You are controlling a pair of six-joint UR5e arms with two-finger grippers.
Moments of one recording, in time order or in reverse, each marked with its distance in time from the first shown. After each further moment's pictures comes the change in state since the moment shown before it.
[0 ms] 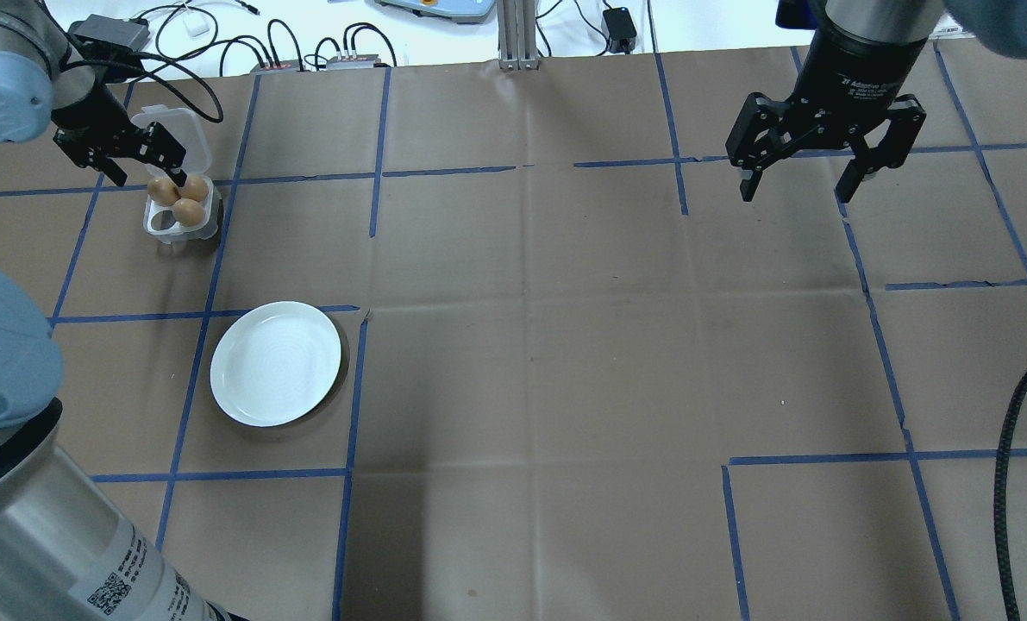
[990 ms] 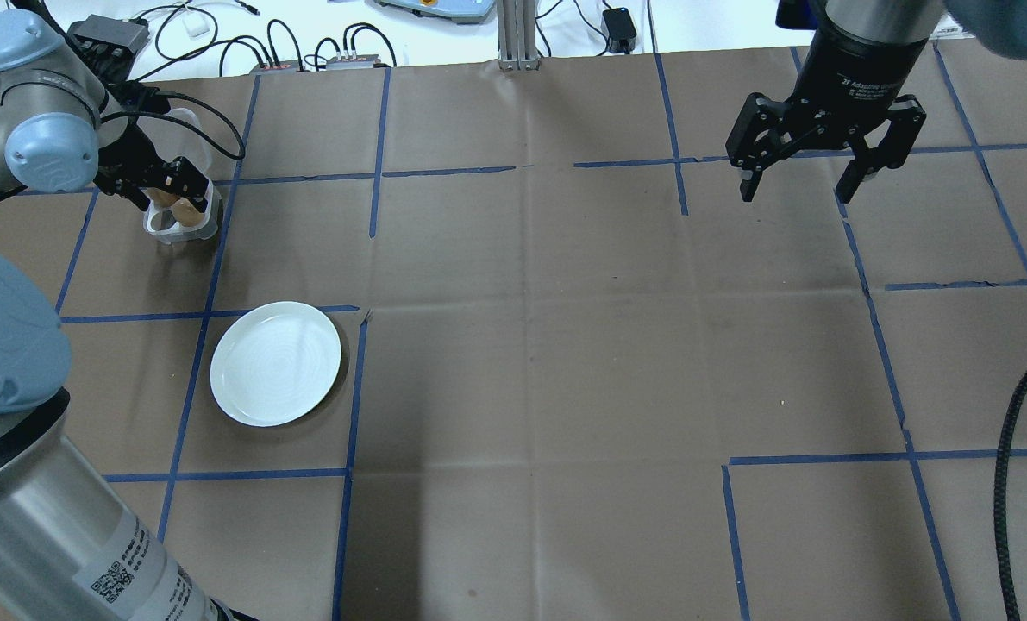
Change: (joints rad) left arm -0.002 -0.042 -0.075 0.152 0.006 -0.013; right arm 0.000 0.000 0.000 0.000 0.000 0.000
